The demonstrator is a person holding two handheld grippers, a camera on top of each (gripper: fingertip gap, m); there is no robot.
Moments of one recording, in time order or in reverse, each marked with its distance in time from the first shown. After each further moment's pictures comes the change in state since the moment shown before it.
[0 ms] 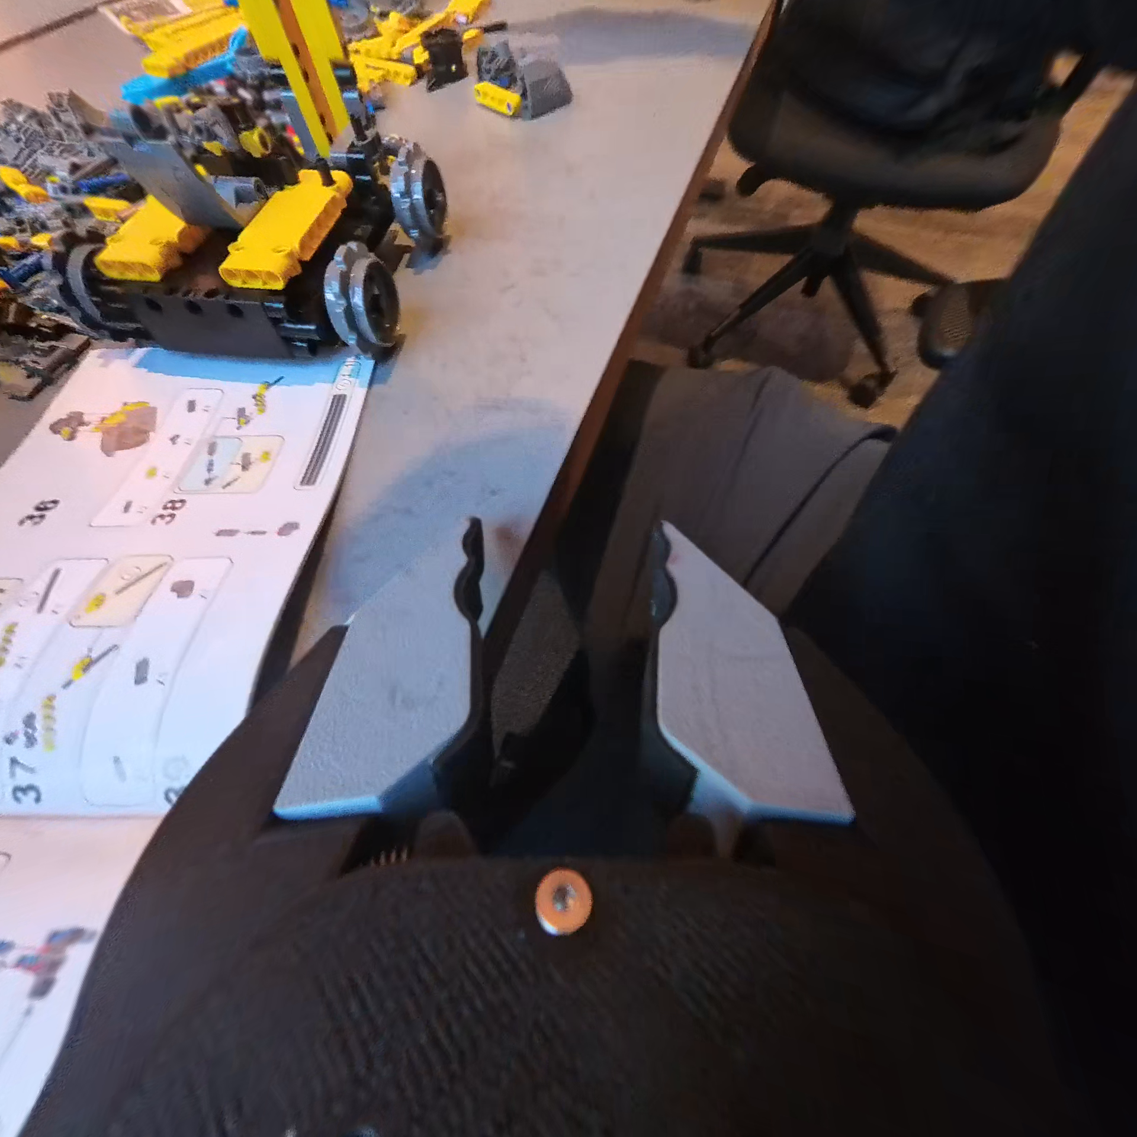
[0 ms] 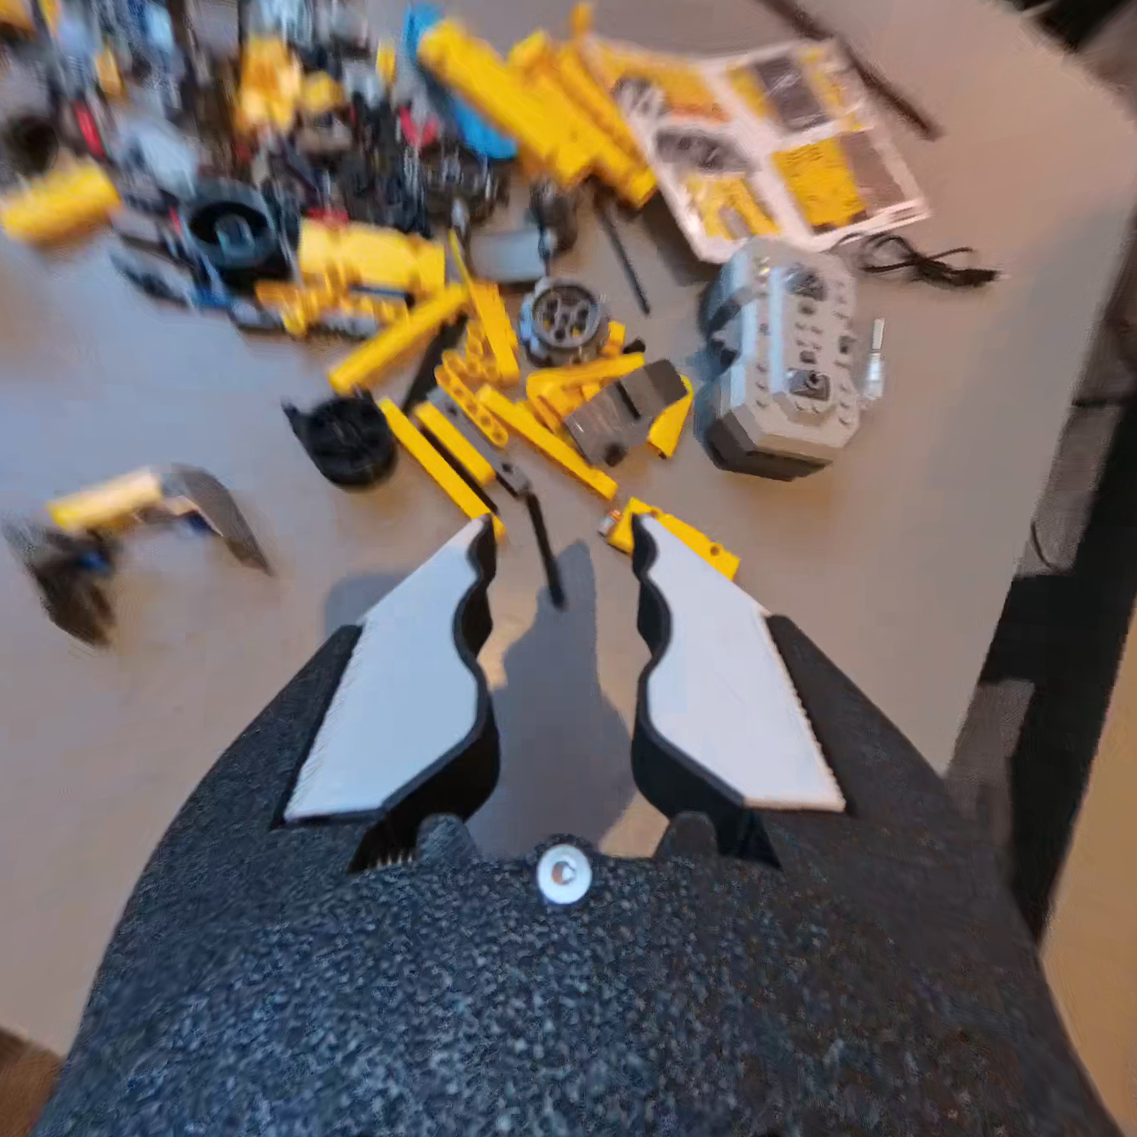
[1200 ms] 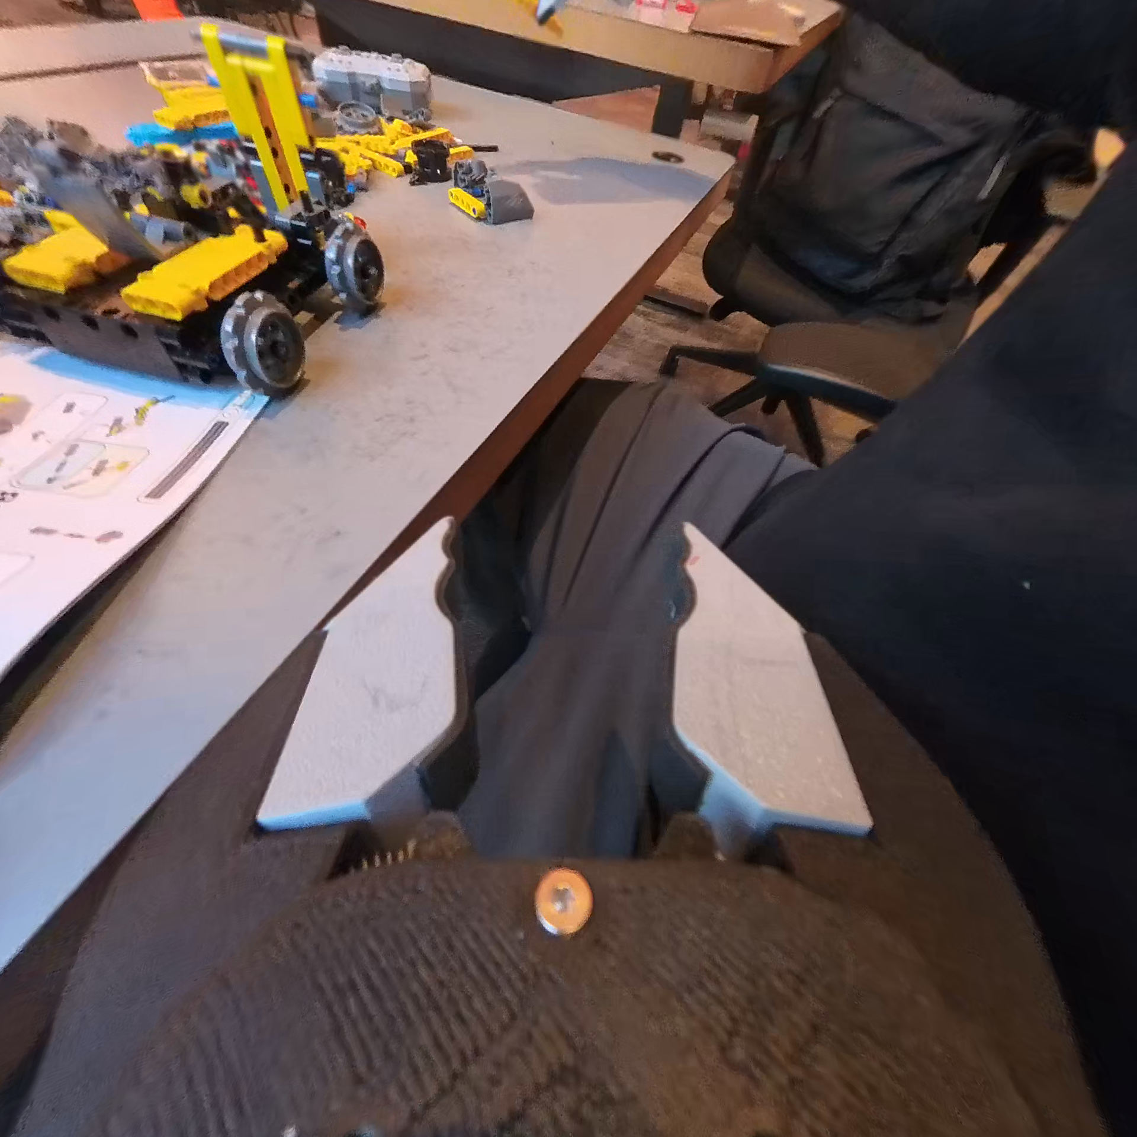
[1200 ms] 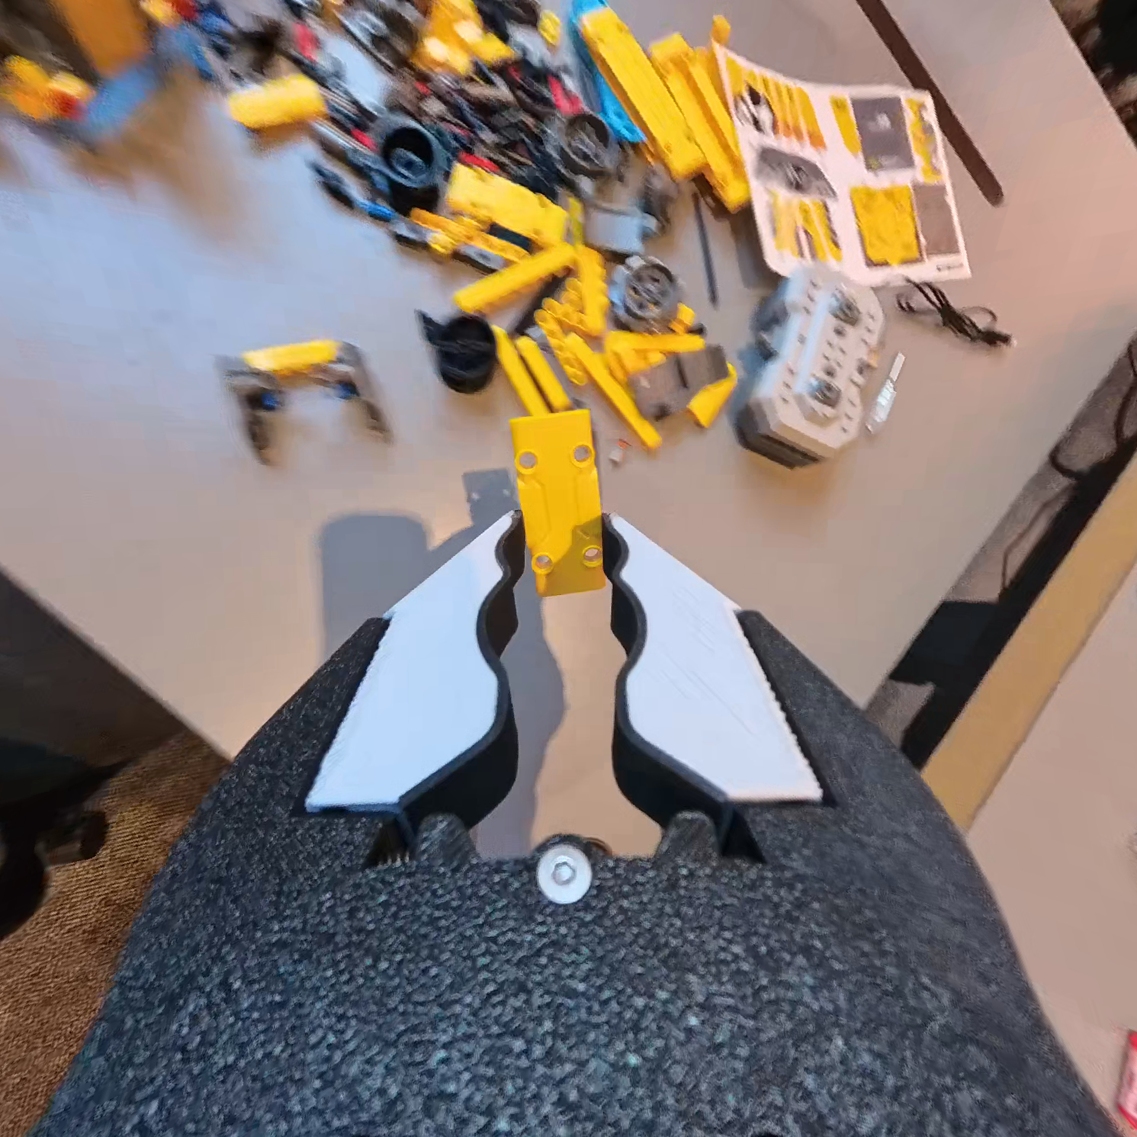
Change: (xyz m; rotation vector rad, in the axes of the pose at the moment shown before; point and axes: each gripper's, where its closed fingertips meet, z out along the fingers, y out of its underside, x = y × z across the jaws) left arm 0.054 -0.026 0.001 0.140 -0.020 -0.161; right arm -0.015 0.001 -0.067 -0.072 -0.123 -0.202
